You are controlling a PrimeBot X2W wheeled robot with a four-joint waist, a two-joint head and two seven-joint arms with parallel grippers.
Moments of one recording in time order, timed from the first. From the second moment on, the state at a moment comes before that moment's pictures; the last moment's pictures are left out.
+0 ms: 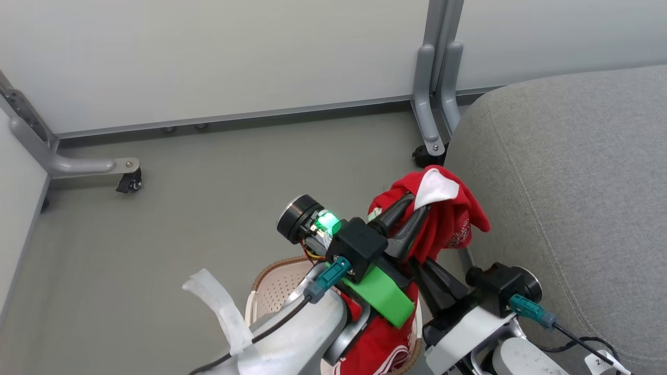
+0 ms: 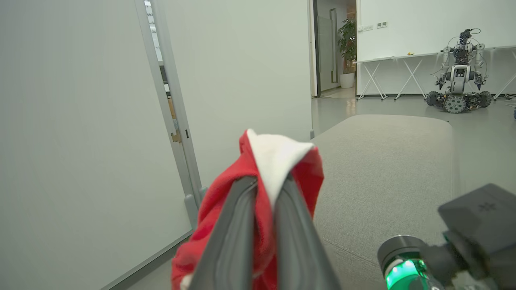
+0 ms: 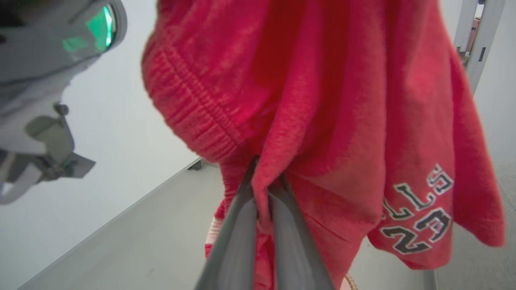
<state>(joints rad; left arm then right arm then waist) -0.58 0.05 -0.94 0.25 -0.43 0.07 -0.26 -0.17 -0.20 0.53 0.19 0.35 0.13 -0.26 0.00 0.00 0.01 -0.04</state>
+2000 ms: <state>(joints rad) -0.56 0.10 -0.94 0.45 -0.53 0.12 -0.26 -0.10 -0.24 0.43 0.14 0.34 0.13 -0.26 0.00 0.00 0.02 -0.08</state>
